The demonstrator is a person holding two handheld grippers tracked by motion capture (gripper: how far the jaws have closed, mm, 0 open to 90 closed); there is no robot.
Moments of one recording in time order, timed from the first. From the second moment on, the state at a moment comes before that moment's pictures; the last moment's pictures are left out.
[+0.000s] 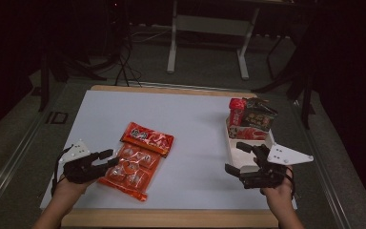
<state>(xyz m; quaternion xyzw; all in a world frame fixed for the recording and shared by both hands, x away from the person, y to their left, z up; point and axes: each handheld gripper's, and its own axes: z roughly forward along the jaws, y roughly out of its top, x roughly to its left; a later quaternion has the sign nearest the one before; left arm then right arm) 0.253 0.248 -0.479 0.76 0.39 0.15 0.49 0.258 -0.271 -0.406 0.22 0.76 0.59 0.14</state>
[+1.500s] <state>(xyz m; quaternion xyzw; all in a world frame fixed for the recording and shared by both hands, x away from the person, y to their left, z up) 0.268 0.200 -0.528 0.84 0.41 0.11 0.33 0.254 -0.266 -0.421 0.22 0.77 0.59 0.11</state>
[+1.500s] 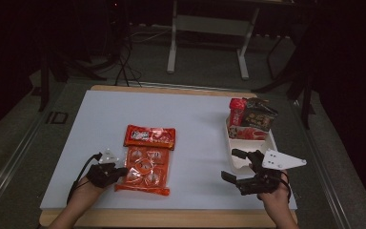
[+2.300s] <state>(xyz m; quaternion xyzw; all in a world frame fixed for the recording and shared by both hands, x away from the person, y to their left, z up) 0.307 0.195 -0.530 0.82 0.45 0.13 0.34 0.254 -0.268 -0.423 0.22 0.77 0.59 0.11</state>
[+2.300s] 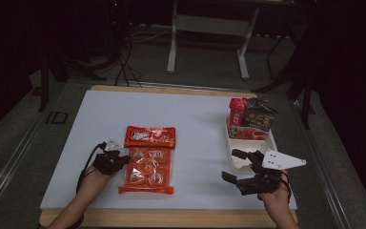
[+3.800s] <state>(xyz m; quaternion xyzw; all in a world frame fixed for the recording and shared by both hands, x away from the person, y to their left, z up) 0.285 0.141 -0.523 0.86 0.37 0.06 0.33 0.254 -0.269 -0.424 0.22 0.77 0.59 0.10</state>
